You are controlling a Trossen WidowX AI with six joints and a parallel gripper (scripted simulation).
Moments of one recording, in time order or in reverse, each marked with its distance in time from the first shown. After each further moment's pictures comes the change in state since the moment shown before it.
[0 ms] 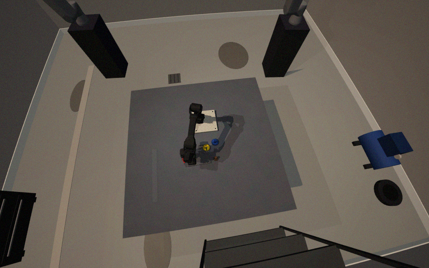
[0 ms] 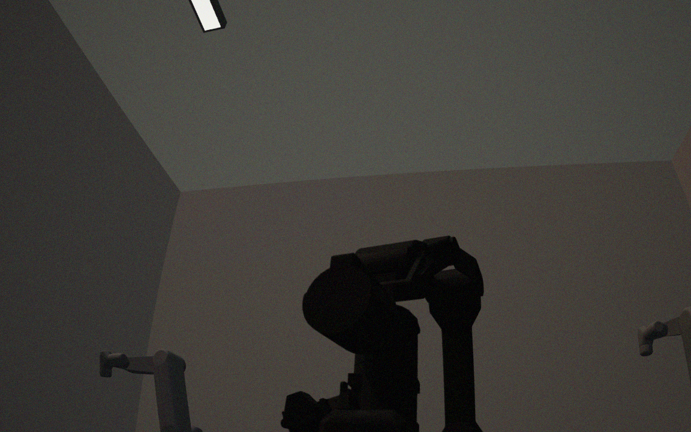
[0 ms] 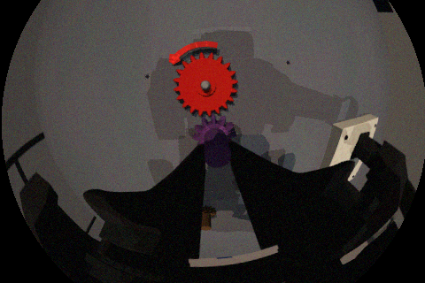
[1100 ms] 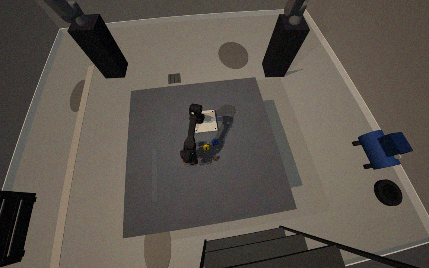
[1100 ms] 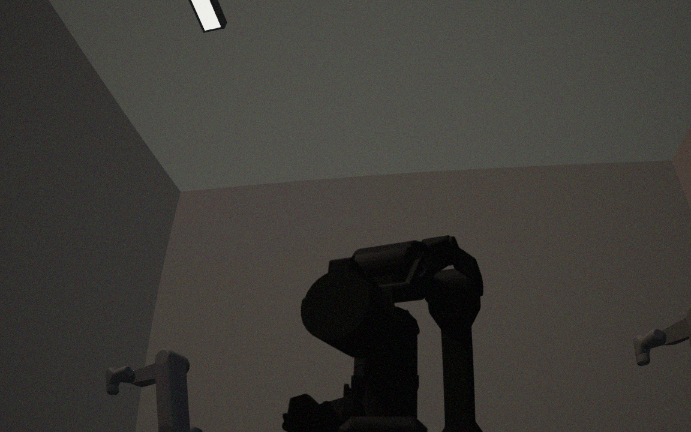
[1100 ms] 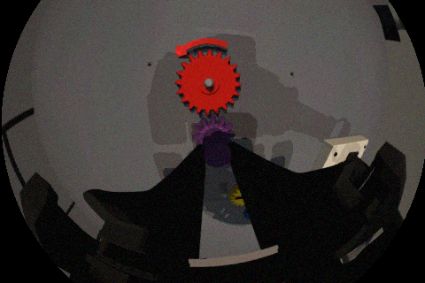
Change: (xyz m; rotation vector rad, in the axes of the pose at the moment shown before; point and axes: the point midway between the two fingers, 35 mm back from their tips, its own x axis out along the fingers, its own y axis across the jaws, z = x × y) arm 0.000 -0.002 -0.001 -0.160 0.005 -0.018
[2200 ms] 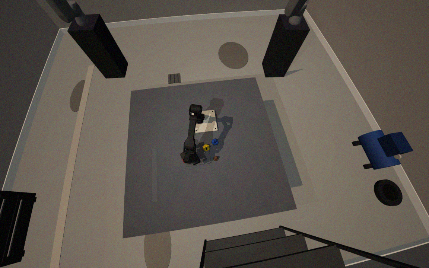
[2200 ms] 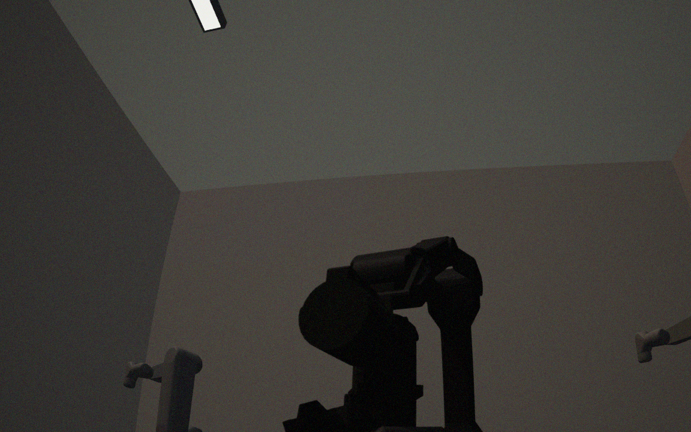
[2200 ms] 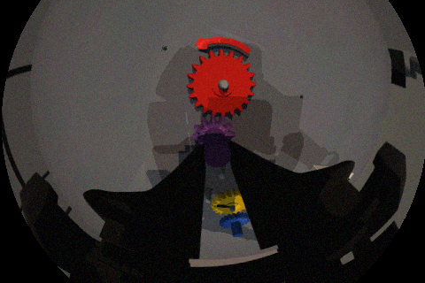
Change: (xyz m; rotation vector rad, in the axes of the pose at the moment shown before) arm 0.008 0.000 0.001 -0.246 0.003 -0.002
